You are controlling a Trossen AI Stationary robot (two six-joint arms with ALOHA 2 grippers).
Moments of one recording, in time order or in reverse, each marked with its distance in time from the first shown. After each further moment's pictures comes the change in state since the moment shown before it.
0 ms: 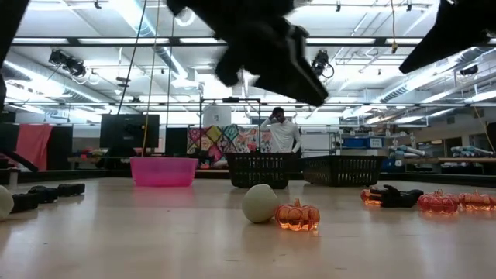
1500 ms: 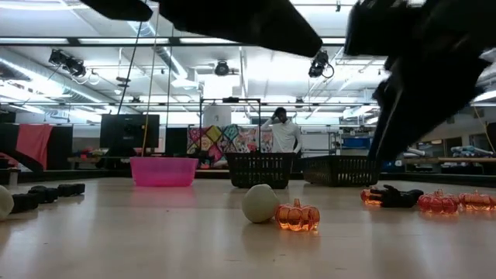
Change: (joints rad) left arm -0.393 0.074 -0.074 0.240 -0.511 -0.350; right arm -0.266 0.207 -0.014 0.702 -0.635 -0.558
